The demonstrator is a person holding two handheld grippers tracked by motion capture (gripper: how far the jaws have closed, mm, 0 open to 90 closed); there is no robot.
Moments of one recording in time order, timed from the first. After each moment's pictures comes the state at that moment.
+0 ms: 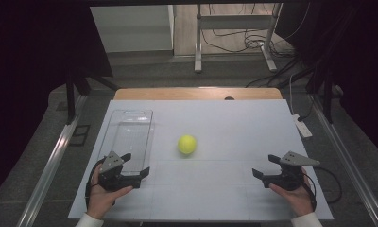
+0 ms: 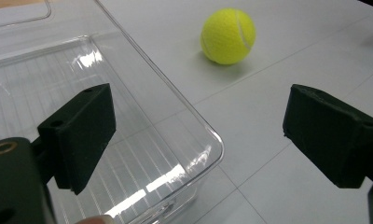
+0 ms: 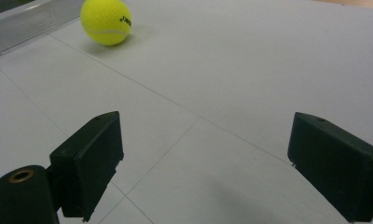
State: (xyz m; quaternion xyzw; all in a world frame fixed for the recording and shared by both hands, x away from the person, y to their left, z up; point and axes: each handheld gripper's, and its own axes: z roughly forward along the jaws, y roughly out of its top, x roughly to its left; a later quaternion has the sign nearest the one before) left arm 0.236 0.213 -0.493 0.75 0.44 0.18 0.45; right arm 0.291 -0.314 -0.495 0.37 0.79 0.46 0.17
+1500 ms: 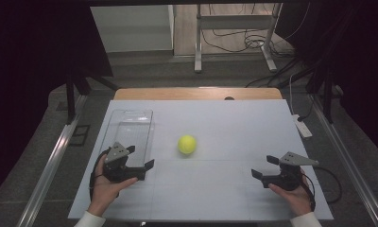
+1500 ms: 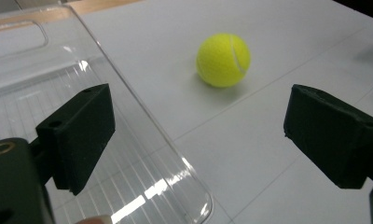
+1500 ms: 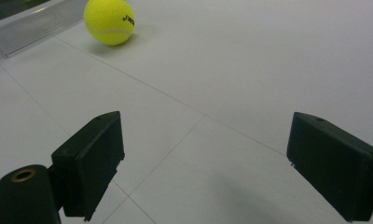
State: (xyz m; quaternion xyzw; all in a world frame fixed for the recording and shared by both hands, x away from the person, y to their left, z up) left arm 0.254 0.199 -0.467 0.76 0.43 0.18 0.45; right arm 0.293 -0.314 -0.501 0.37 0.79 0.47 0.16
